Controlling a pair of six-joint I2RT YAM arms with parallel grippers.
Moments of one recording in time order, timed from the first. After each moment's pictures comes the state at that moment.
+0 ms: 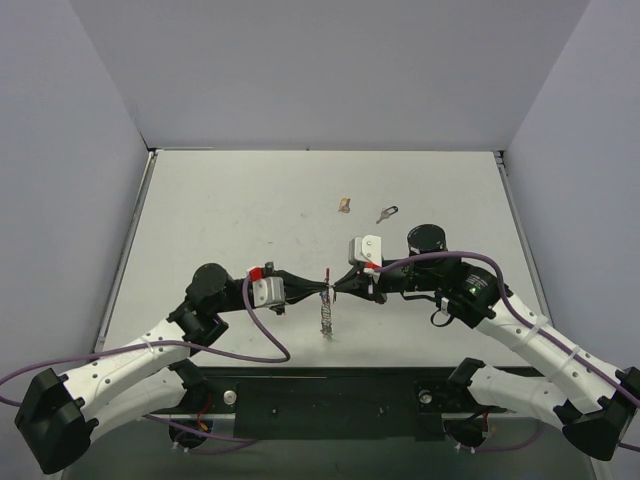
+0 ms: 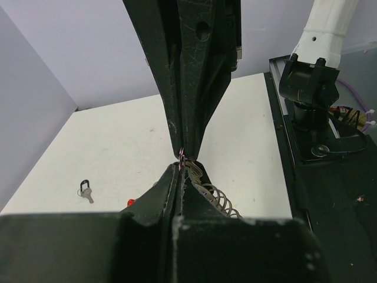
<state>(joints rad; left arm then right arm) -0.80 0.88 0.50 0.57 0.68 0.16 0.79 0.96 0.92 -0.33 -0.64 -0.39</state>
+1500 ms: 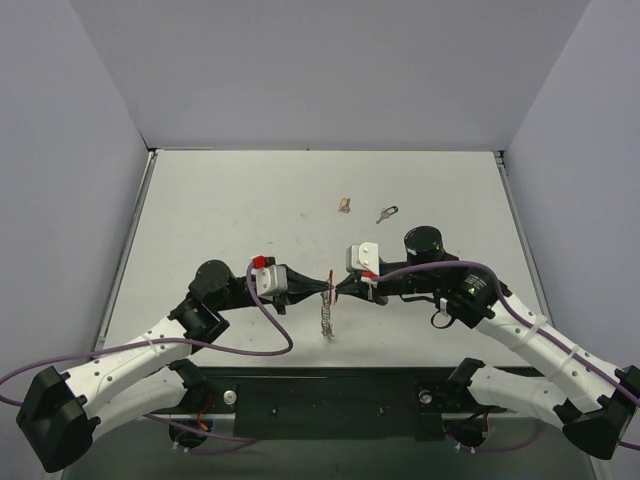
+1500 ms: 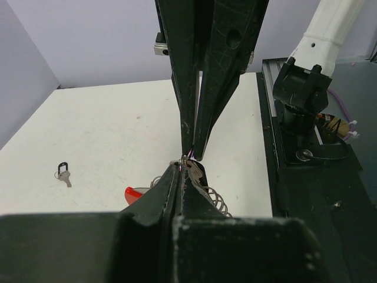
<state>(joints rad) -0.79 0.90 0.51 0.52 0.66 0.07 0.80 0.96 0.92 -0.38 -0.62 -0.48</state>
